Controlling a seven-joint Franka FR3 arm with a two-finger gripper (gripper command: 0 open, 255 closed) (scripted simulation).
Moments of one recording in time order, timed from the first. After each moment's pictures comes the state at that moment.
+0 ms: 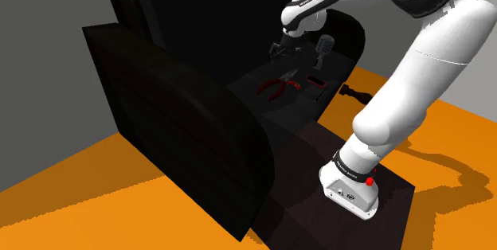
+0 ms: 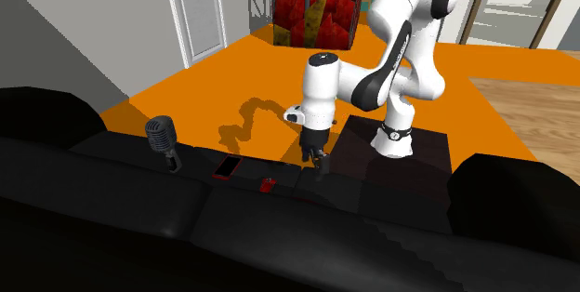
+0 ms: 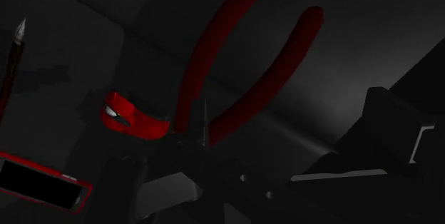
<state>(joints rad) -0.28 0.07 -0.12 -2.18 0.00 2.30 0.39</state>
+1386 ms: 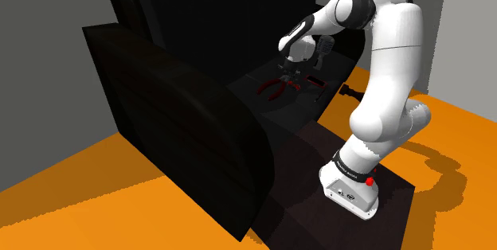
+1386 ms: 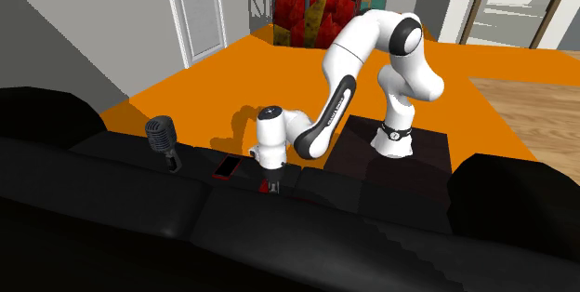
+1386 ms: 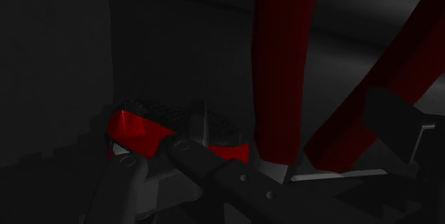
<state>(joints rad) -0.43 0.57 -0.17 -1.93 0.18 2.48 0.42</state>
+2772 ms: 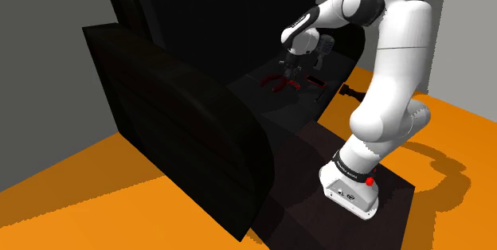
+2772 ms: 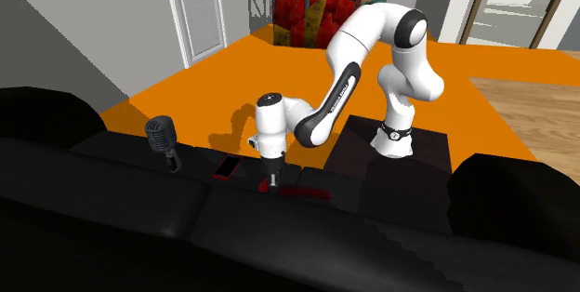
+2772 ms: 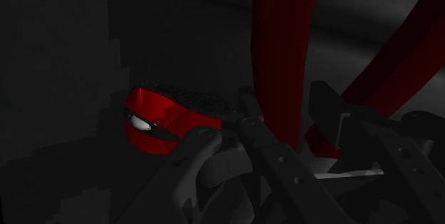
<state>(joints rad) -0.41 0.49 -0.18 -1.93 0.16 2.41 0.43</state>
